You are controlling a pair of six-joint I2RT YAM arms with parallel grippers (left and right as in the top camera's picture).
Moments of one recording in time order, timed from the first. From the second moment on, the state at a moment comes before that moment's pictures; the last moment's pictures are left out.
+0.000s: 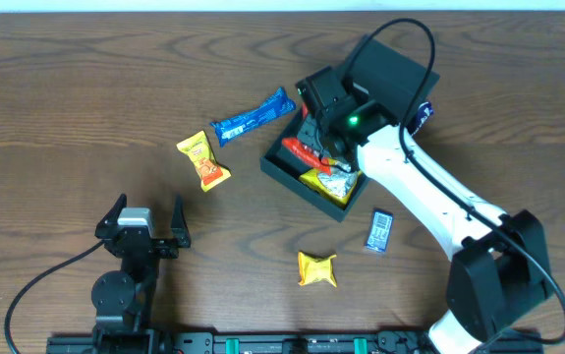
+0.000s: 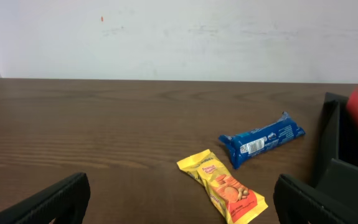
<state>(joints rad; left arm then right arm) -0.04 0.01 0.02 -0.11 0.02 -0.03 0.55 1.79 1.40 -0.75 0.15 1.02</state>
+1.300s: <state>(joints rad) -0.04 0.01 0.02 -0.11 0.02 -0.03 0.60 1.98 1.35 -0.65 0.19 1.18</state>
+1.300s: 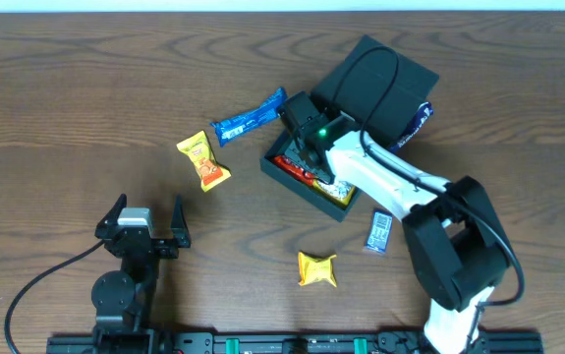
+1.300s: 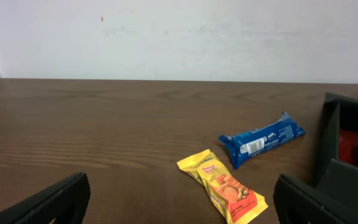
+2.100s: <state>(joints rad) -0.04 0.01 0.02 -0.11 0.02 -0.03 0.64 1.79 1.35 -0.68 0.21 1.15</state>
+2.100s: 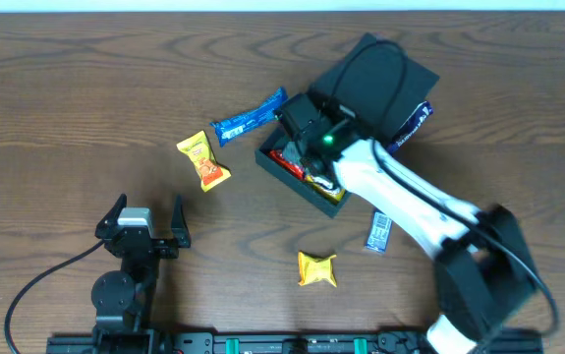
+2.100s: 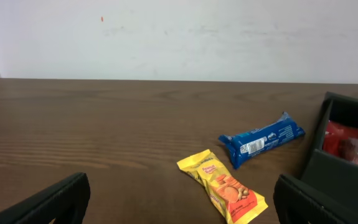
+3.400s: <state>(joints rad) -0.04 0.01 0.02 -0.11 0.02 -0.03 0.65 2.01 1.35 -0.50 0.24 1.07</state>
